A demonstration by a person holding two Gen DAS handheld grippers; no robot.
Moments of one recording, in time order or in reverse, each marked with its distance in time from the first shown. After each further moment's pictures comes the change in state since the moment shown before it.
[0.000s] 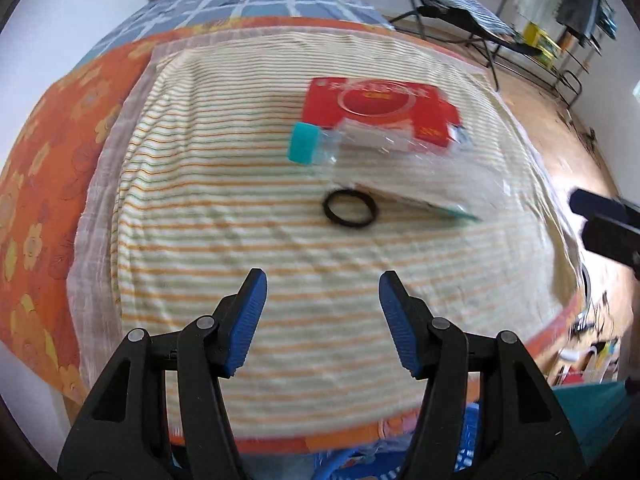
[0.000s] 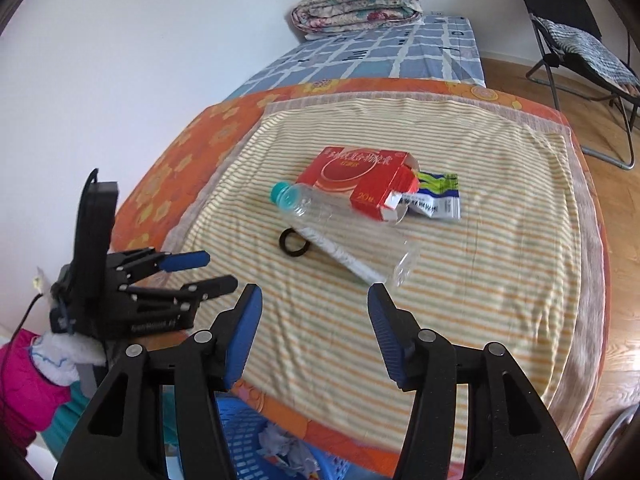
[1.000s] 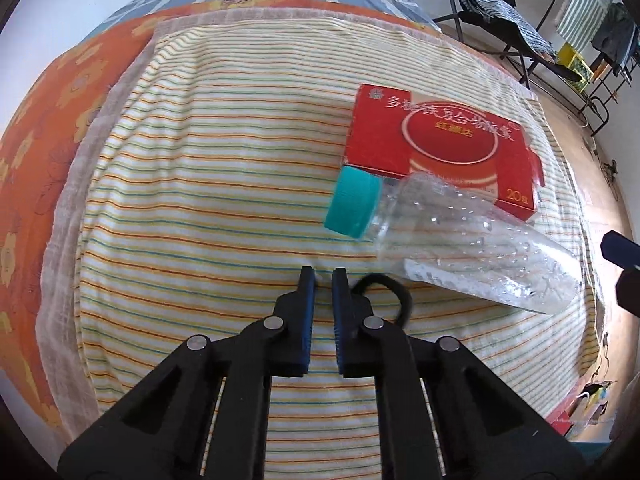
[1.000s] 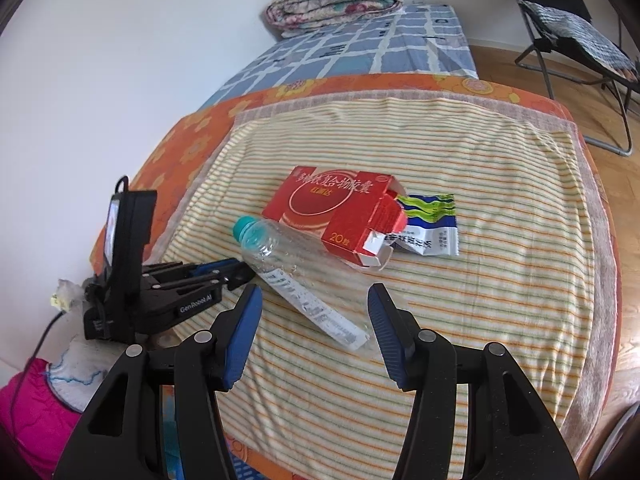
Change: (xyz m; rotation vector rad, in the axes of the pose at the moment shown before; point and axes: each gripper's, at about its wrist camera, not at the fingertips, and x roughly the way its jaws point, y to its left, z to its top) left arm 0.069 0.019 0.050 -0.094 0.028 0.036; right arm 0.048 -0.017 0.041 0.033 0.037 -0.023
